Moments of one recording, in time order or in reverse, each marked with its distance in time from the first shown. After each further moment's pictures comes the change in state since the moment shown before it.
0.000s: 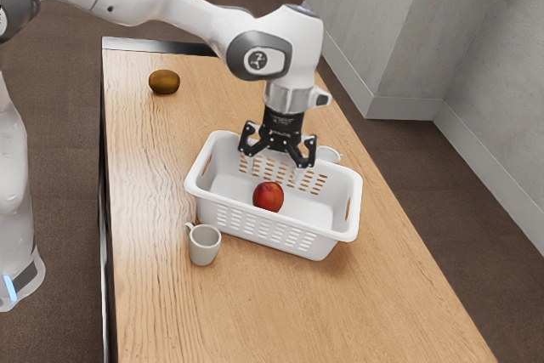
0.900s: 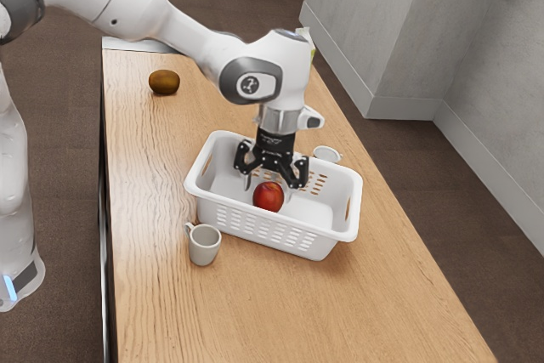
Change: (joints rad) arm -0.005 0.026 -0.002 -0.108 -0.047 0.142 0.211
